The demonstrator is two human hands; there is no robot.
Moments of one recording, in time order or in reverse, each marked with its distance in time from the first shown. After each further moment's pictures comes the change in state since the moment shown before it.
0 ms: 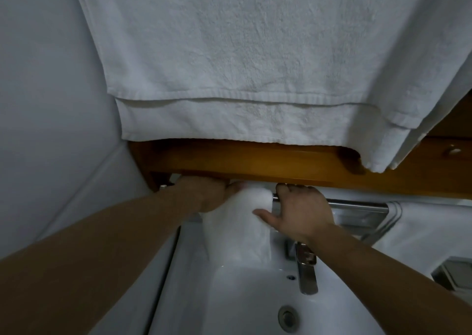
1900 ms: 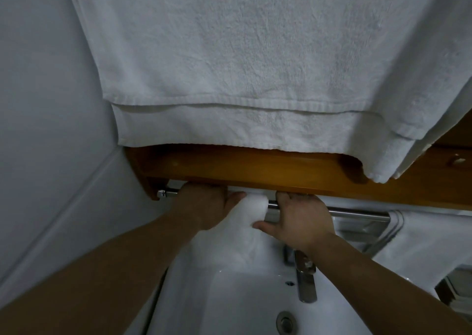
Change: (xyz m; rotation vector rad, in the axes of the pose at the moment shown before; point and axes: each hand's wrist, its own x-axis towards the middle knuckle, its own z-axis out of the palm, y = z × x) left_hand -0.011 0.006 0.021 0.189 0.305 0.043; right_hand 0.003 0.002 0.008 0.005 0.065 0.018
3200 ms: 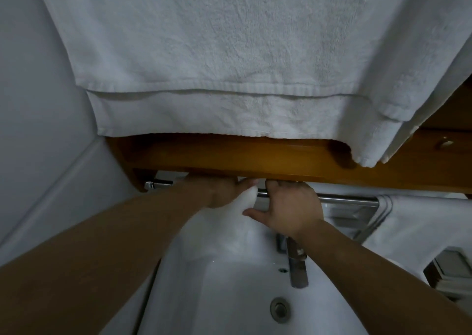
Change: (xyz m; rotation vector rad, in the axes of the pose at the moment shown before) left_hand 0.040 0.024 0.004 -0.544 -0.316 -0.073; right_hand 0.001 0.001 0.002 0.004 0.049 0.001
